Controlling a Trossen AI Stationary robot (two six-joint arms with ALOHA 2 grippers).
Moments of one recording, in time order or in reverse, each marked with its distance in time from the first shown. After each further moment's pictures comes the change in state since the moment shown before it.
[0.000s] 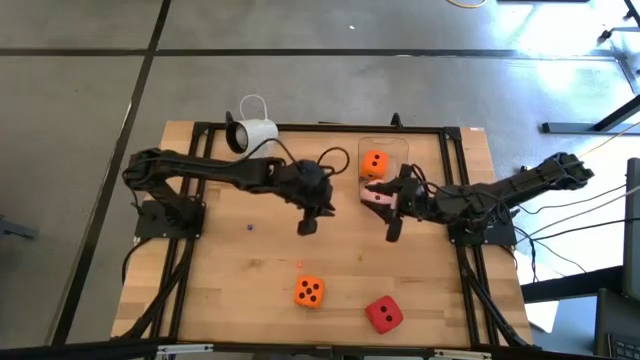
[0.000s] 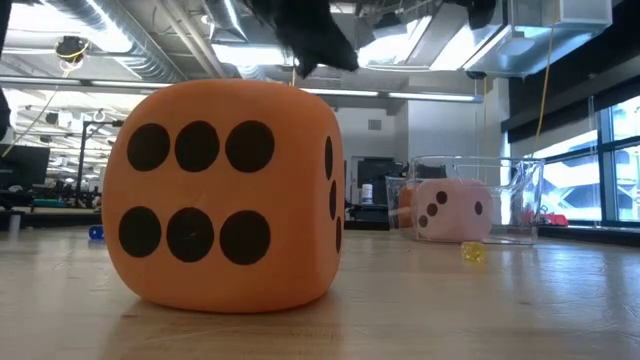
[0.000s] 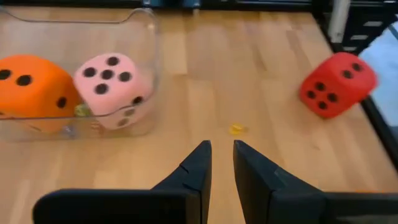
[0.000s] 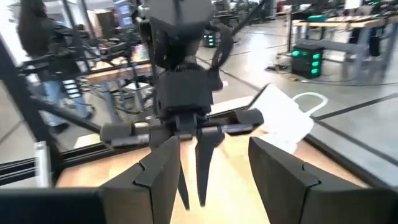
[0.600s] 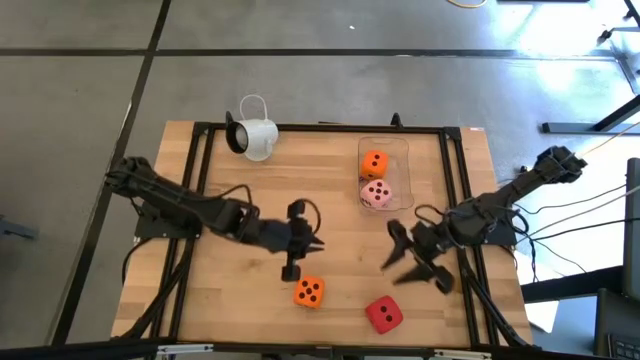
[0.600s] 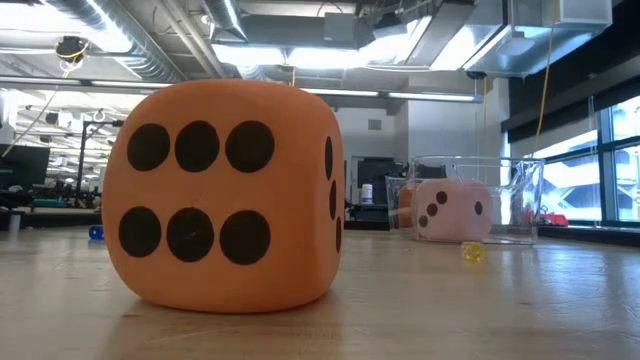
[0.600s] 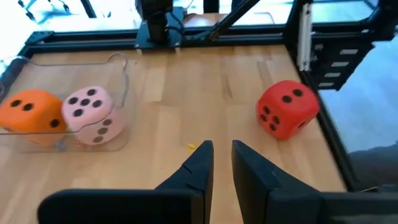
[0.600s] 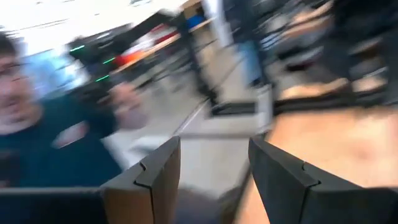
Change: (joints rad) left arm -0.405 -0.111 0.000 0.007 -0.432 -0.207; right arm 0.211 0.000 0.000 0.049 -0.655 0.199
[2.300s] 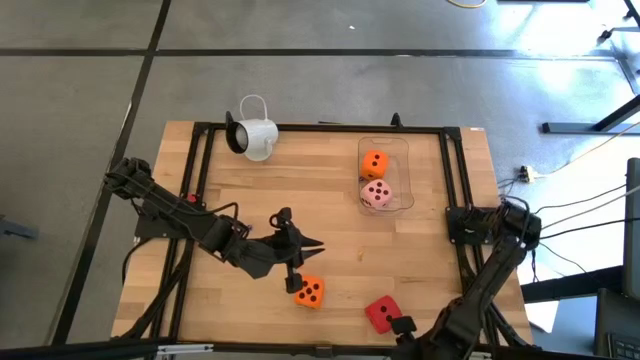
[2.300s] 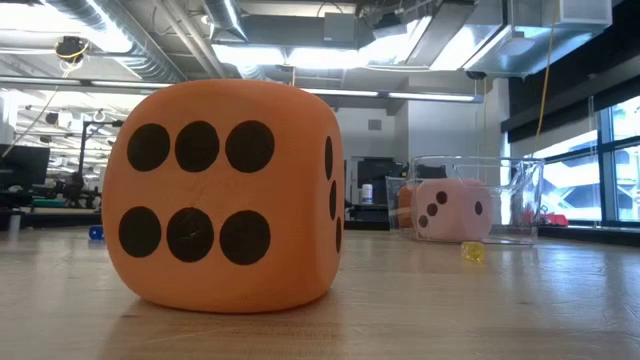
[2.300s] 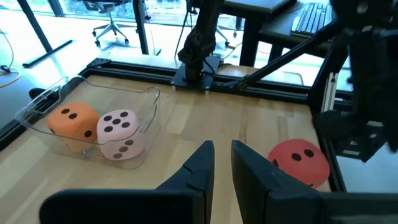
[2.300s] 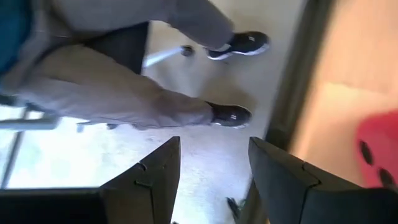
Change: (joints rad) left arm -0.149 0.001 0.000 0.127 -0.366 -0.162; right arm 0.478 0.867 0.620 -0.709 0.132 0.373
